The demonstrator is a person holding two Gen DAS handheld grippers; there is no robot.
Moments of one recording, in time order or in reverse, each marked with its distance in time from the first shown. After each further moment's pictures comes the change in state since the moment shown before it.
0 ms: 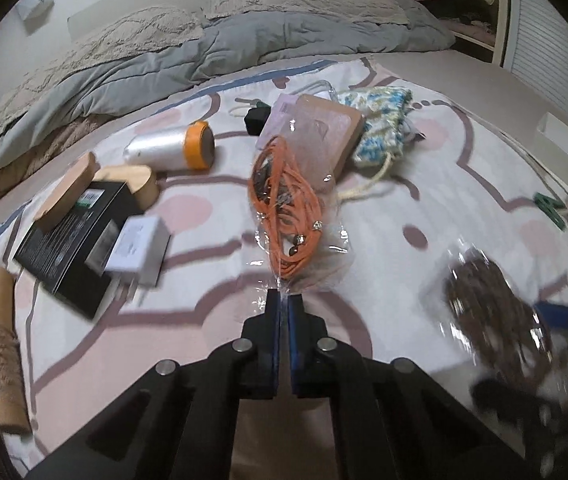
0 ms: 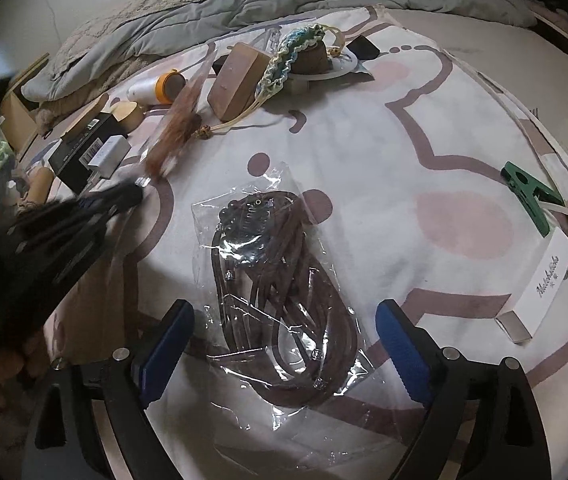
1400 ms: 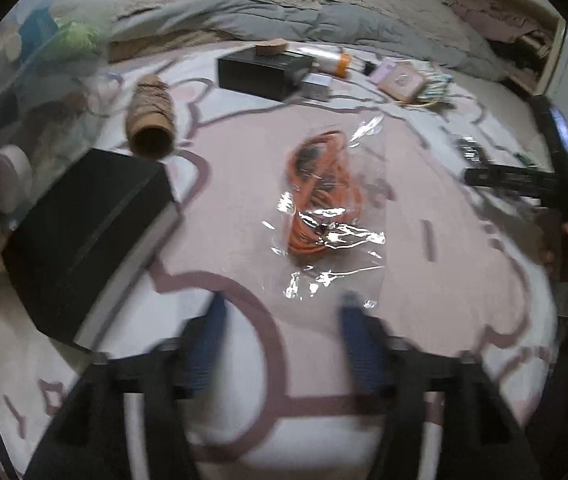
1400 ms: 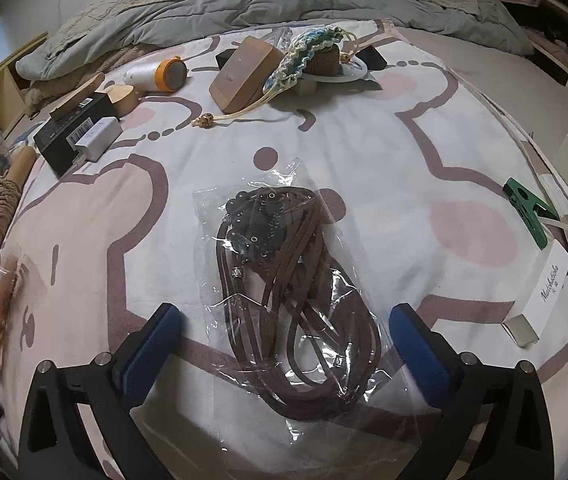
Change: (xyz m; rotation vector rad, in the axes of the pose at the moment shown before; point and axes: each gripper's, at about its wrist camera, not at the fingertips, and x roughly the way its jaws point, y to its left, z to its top) left arm -0.140 0.082 -0.190 -0.297 0.065 0.000; right arm 0.014 0.020 -0.005 -0.074 -0.037 -0.115
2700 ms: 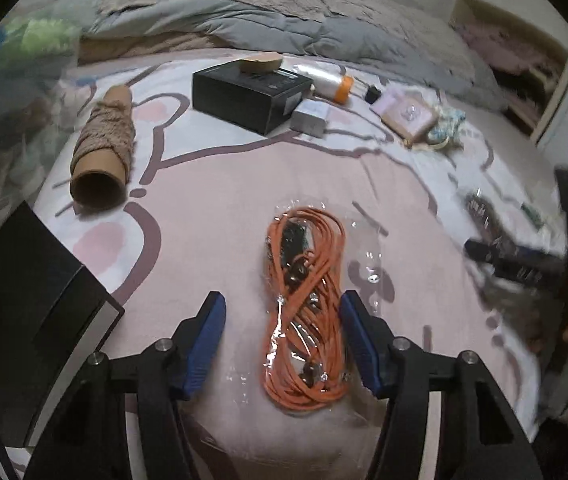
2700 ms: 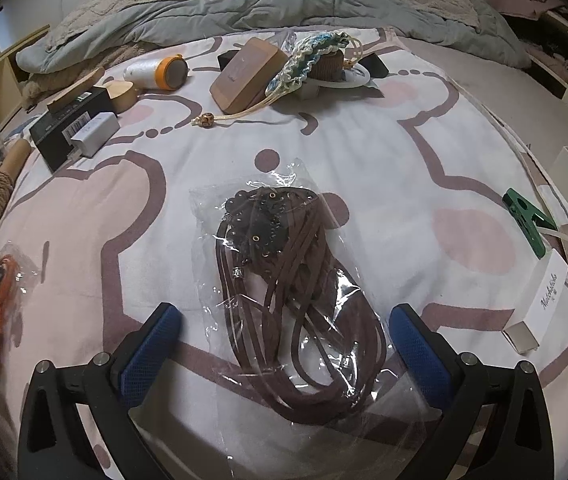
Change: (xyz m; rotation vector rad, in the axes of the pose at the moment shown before) left arm 0.044 -0.008 0.053 -0.047 -0.054 -0.011; right arm -0.001 0.005 -0.002 -0.024 -0.025 -0.030
